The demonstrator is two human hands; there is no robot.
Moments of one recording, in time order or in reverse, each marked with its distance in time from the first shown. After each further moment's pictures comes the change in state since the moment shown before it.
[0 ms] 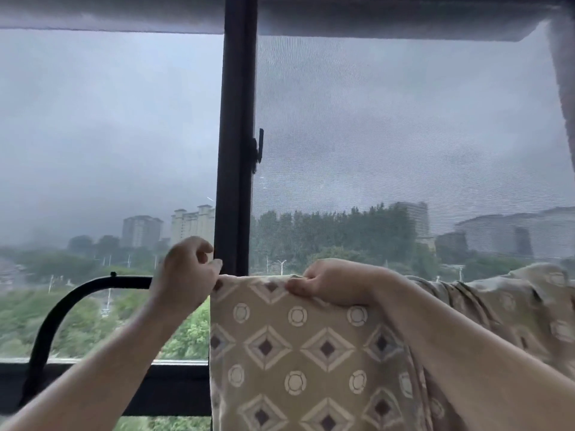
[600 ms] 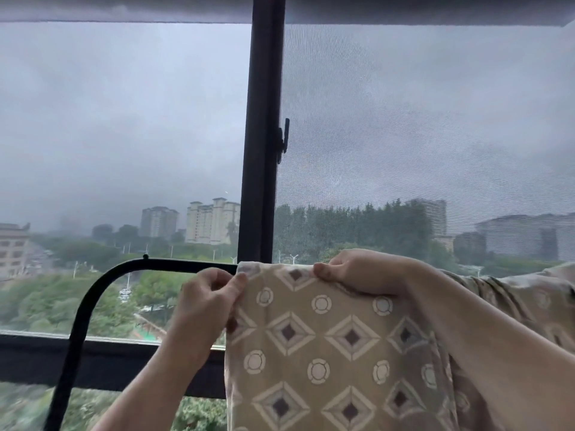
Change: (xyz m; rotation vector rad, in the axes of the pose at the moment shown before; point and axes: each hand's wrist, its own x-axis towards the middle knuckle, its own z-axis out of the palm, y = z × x) left_hand -0.053 -0.021 -0.010 -0.540 -0.178 -0.349; right_hand 0.004 -0.004 0.002 0.018 0.016 0.010
